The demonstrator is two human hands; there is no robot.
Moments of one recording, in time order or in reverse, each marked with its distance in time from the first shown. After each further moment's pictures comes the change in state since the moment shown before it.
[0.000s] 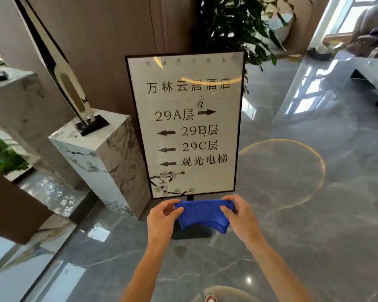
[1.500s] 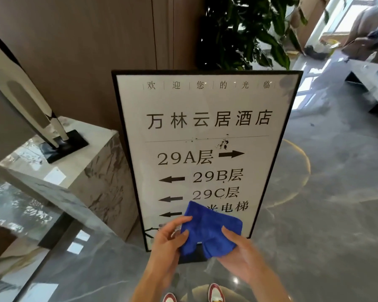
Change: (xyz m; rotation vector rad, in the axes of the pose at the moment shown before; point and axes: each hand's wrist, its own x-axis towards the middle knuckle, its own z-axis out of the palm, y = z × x) left_hand 0.186 0.018 0.016 -0.694 -0.323 -0.304; right_hand 0.174 -0.047 0.069 1.128 -0.335 0.501
